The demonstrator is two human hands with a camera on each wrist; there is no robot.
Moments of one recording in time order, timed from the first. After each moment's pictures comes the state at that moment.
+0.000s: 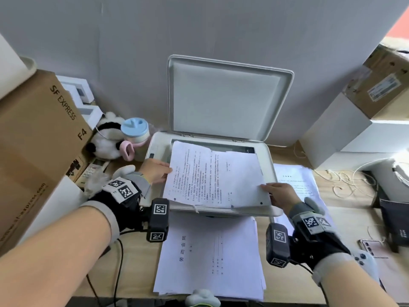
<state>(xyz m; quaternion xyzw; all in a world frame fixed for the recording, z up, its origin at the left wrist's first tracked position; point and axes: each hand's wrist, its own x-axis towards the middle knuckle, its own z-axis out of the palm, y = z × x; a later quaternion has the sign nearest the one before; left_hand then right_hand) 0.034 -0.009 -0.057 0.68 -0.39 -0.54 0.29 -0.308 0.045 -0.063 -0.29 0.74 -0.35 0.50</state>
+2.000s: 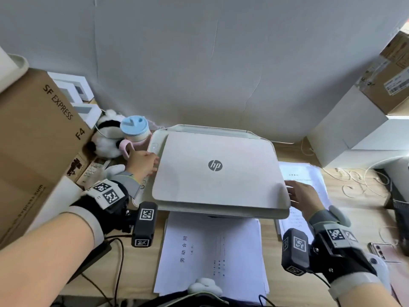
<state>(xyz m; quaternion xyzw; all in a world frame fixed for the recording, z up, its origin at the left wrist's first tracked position) 0.058 -0.035 -0.074 0.74 -0.36 -0.45 0.36 -0.346 0.041 -0.066 -0.27 0.74 -0.38 0.48</state>
